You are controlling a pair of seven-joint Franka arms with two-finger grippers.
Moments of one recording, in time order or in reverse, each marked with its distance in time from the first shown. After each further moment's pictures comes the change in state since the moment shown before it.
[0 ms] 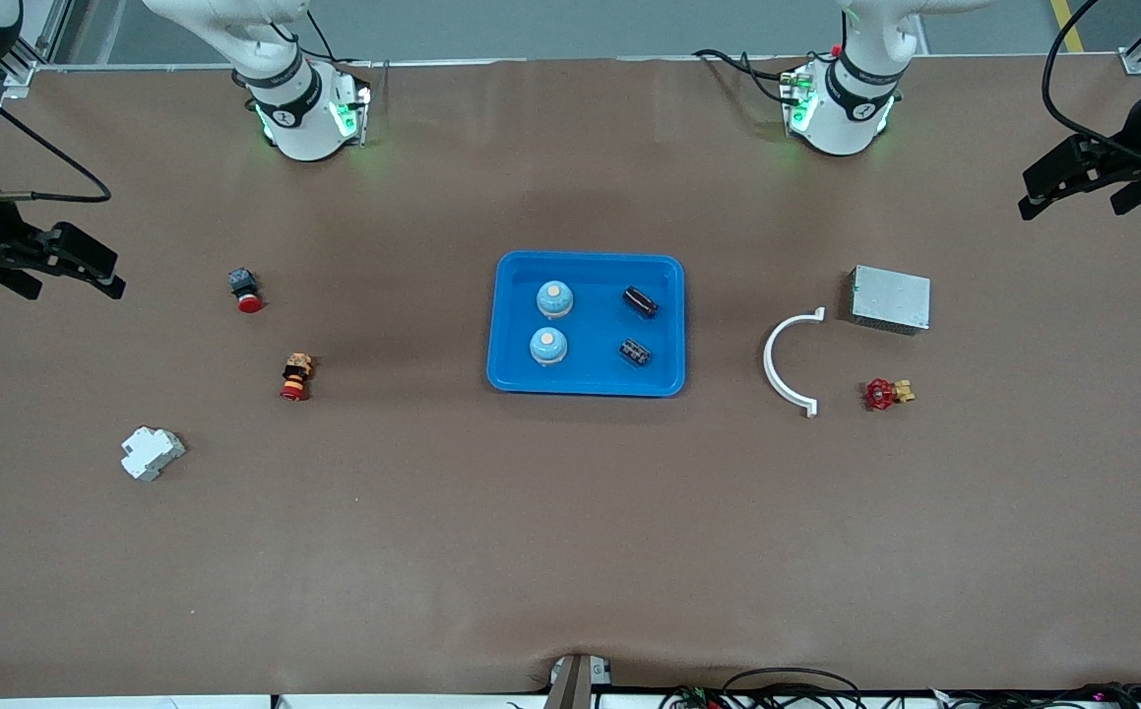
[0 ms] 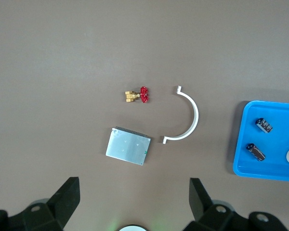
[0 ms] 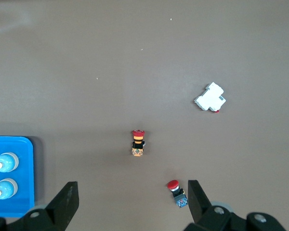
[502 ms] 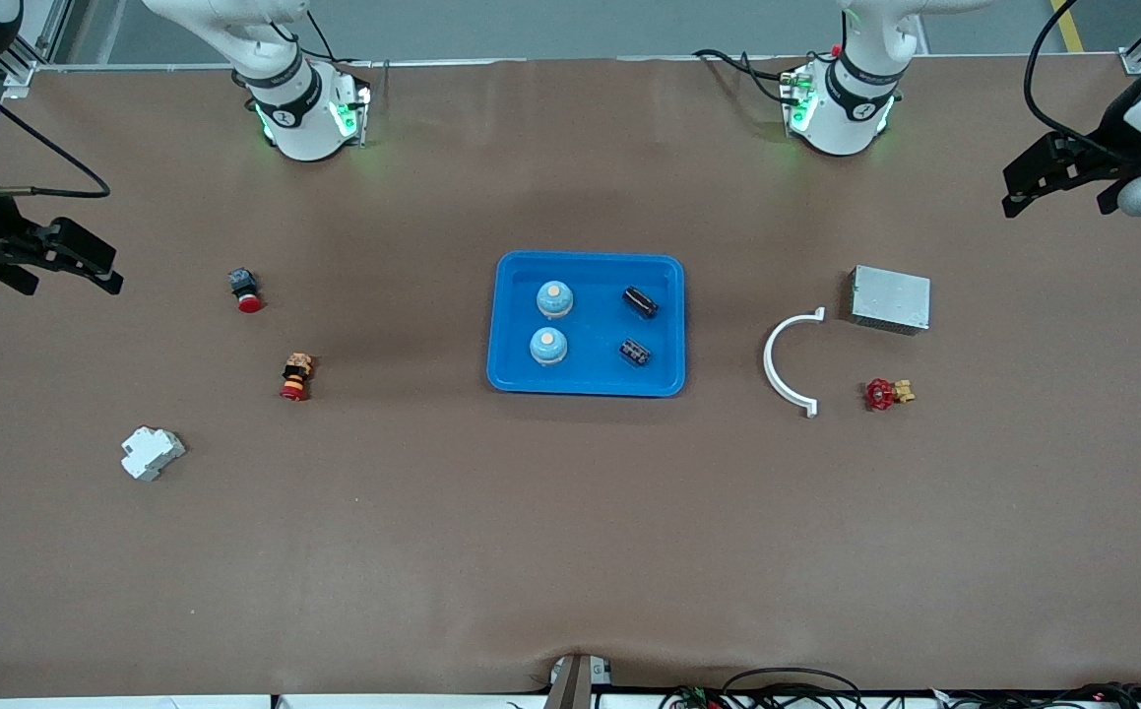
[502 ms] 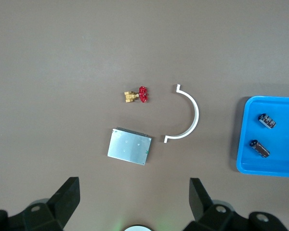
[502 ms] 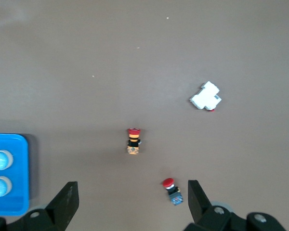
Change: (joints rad) left arm 0.000 0.000 -0.044 0.000 0.026 -0.002 -0.002; right arm 0.000 -0.002 0.003 0.000 -0.035 -0.007 -0.006
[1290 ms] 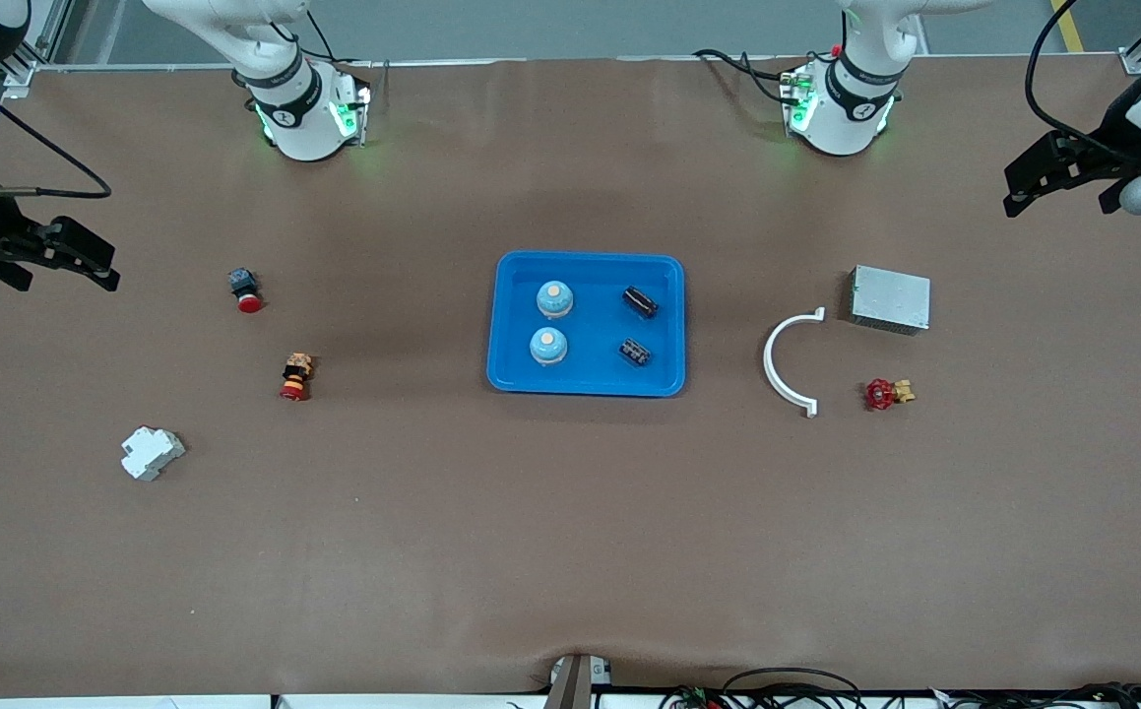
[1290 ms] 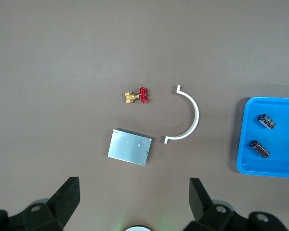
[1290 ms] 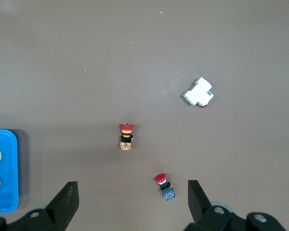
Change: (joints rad) left arm 0.004 0.000 0.000 0.005 0.000 0.000 0.002; right arm 0.001 0.000 0.003 0.000 -0.021 -0.020 0.000
